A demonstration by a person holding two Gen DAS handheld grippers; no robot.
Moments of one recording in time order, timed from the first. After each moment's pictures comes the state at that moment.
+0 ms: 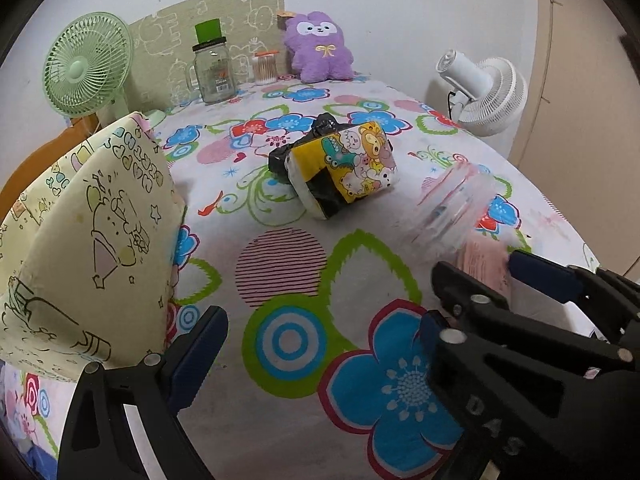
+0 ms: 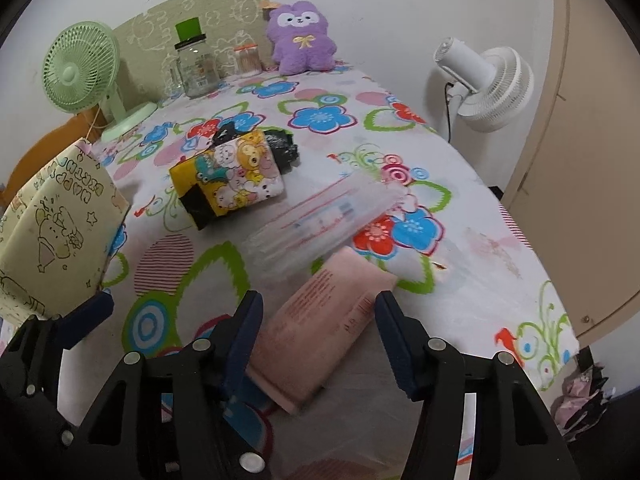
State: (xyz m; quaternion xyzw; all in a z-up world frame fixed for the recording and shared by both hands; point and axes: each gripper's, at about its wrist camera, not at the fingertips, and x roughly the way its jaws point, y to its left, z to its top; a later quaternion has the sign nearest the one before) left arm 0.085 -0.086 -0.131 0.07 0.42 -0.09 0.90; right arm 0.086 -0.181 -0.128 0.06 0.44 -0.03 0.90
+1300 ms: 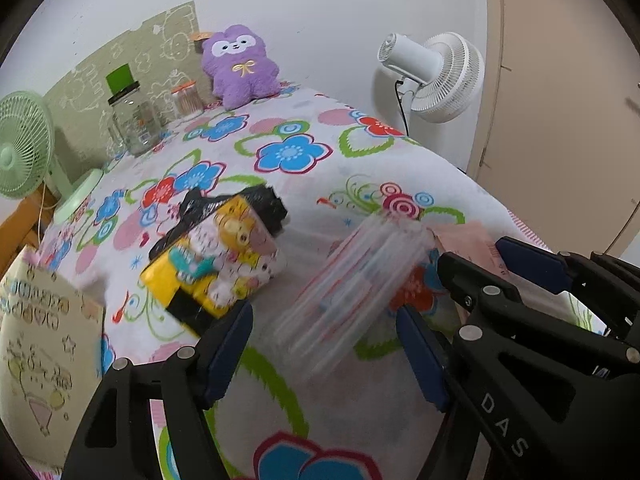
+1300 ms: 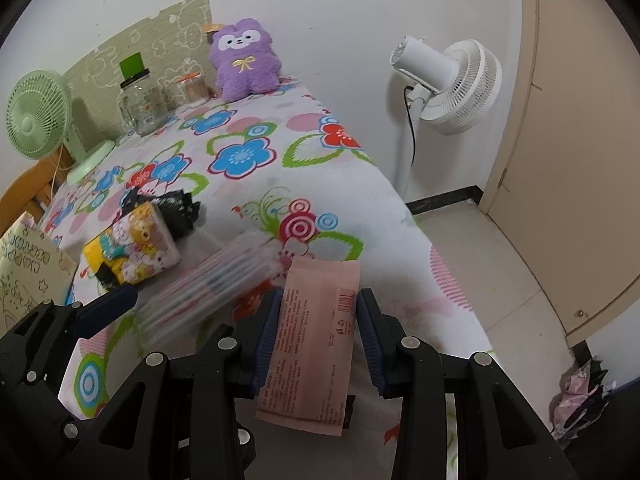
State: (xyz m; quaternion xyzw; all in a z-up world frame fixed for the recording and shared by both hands) left arm 0.135 -0.174 -0.124 0.14 0.41 -0.15 0.89; right arm 0.117 -0.259 -0.123 0.09 0.42 -0.07 0.90
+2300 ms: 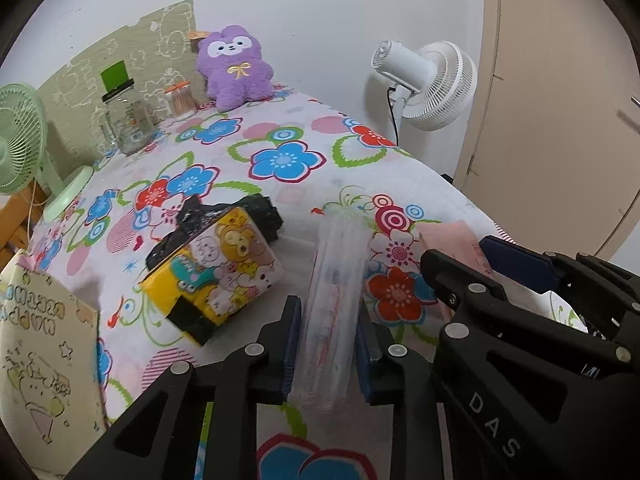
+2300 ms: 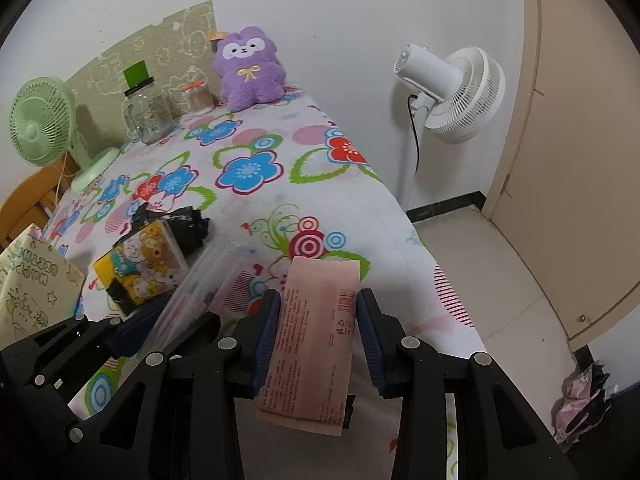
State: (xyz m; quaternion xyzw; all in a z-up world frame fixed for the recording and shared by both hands) left arm 0.135 -0.167 -0.113 0.12 0.41 -0.17 0.89; right arm 0.120 -0.253 -0.113 0.09 0.41 -0.06 0.91
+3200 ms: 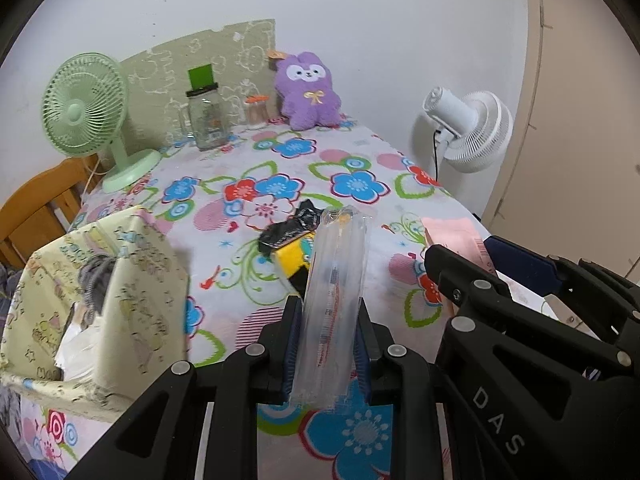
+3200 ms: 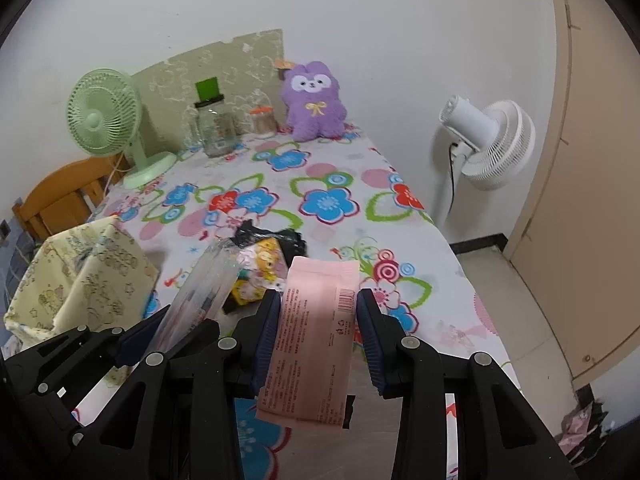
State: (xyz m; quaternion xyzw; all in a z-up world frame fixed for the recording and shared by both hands) left arm 0.092 -0.101 -0.067 0.06 0.38 -0.10 0.92; right arm 0.088 -0.191 -0.059 0.05 0.36 0.00 0.93
